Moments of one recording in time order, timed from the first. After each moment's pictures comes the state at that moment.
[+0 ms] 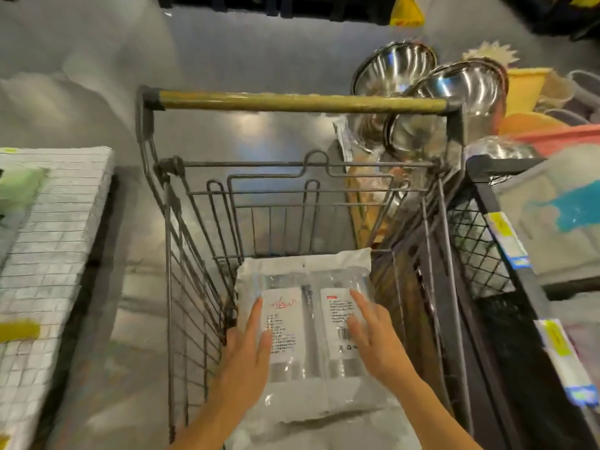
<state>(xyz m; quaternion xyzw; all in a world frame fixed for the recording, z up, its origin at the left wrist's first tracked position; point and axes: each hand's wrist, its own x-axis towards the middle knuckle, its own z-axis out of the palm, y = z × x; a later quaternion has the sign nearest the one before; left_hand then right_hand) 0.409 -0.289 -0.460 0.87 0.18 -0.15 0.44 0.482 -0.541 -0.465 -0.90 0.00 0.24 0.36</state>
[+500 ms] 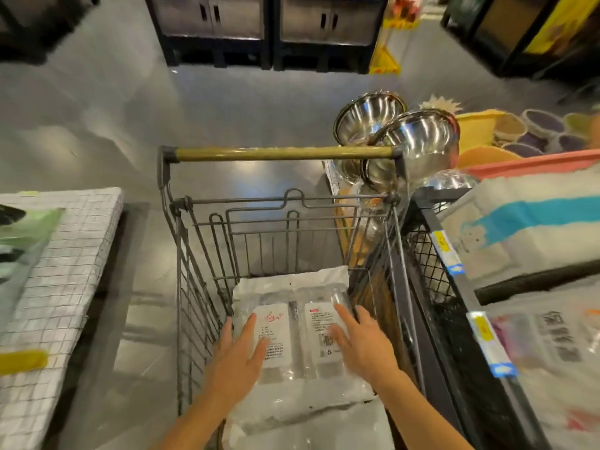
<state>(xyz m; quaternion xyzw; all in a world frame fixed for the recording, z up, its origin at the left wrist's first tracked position) 0.410 -0.286 -0.405 0.91 0.15 -0.22 0.30 0.477 -0.537 -0.385 -0.96 -0.05 0.23 0.12</state>
